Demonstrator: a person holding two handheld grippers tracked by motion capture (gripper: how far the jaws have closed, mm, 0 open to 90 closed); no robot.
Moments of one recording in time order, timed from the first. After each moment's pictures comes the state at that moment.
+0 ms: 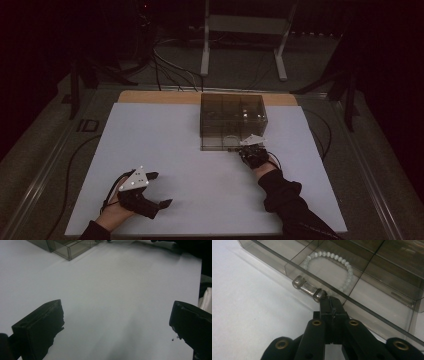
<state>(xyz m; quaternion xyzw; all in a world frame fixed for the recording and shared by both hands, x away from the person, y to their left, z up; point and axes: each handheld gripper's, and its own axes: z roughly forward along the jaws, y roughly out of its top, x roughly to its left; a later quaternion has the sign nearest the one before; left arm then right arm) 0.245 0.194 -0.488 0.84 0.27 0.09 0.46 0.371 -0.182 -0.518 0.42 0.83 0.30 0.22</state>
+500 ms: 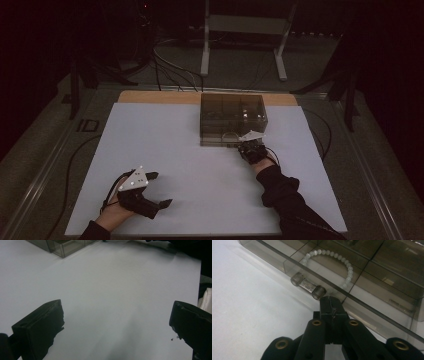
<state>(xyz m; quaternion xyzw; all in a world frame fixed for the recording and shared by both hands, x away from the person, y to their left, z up) 0.244 0.194 -0.488 0.84 0.27 0.09 0.46 0.387 -0.181 -0.519 0.43 0.83 0.30 0.22</state>
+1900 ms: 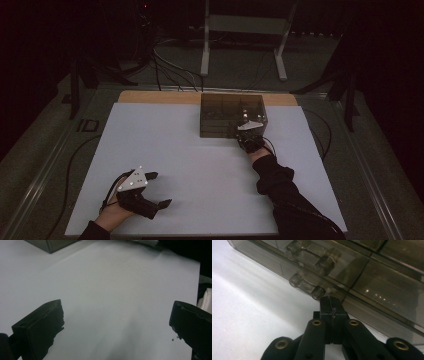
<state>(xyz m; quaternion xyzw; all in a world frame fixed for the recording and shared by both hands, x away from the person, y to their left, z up) 0.244 0.196 -0.487 0.84 0.27 0.09 0.46 0.424 -0.176 -0.521 0.44 0.81 0.29 0.23</state>
